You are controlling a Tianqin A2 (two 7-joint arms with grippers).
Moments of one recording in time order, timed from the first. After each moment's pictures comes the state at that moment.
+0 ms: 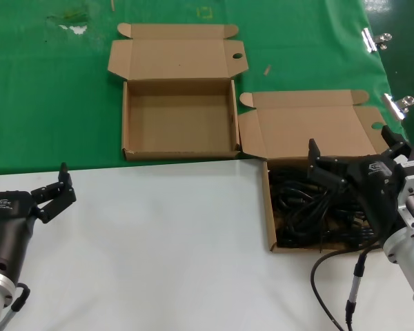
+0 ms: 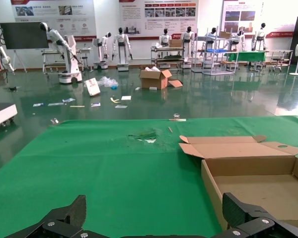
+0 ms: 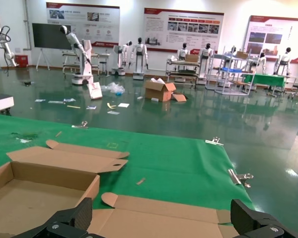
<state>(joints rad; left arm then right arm) 0.00 -0.30 1.60 -1.60 -1.80 0.00 0.00 0.03 0.30 -1.62 1.58 1.78 -0.02 0.01</state>
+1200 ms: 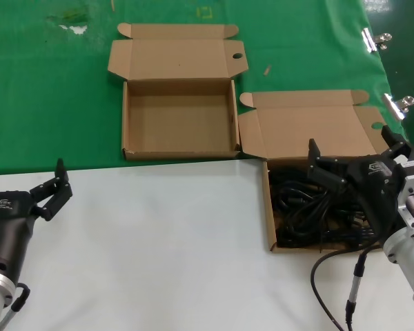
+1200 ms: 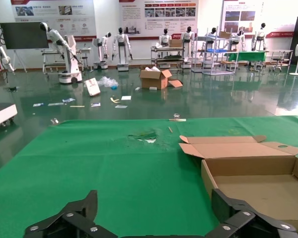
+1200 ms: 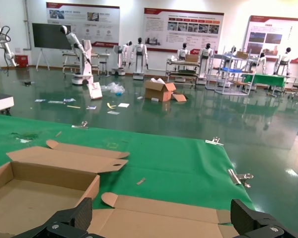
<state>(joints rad) 0.00 -0.30 1.60 -1.60 -1.80 0.00 0.00 0.03 0.30 -1.62 1.58 1.78 -0.02 0.01</state>
